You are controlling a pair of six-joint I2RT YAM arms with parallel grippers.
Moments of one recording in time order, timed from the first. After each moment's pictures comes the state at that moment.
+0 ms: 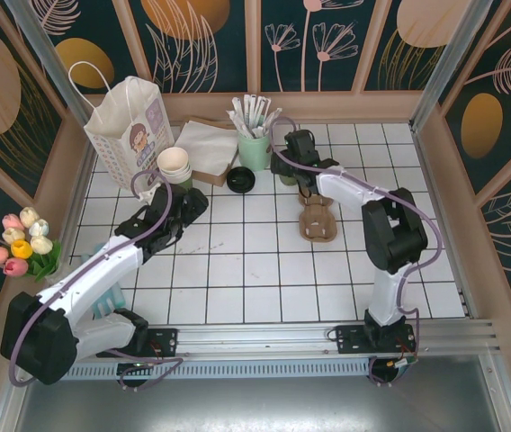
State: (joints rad) left arm -0.50 1.16 0.78 -0.40 -0.23 -1.10; right arm 0.48 1.93 1.40 -0.18 0.19 0.39
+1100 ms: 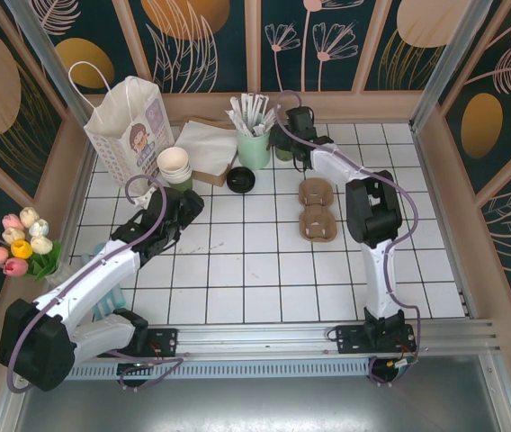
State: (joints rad) left arm -0.48 1.12 0.74 -0.39 -0.24 -1.15; right arm 0.40 2.22 1.81 -0.24 0.14 0.51
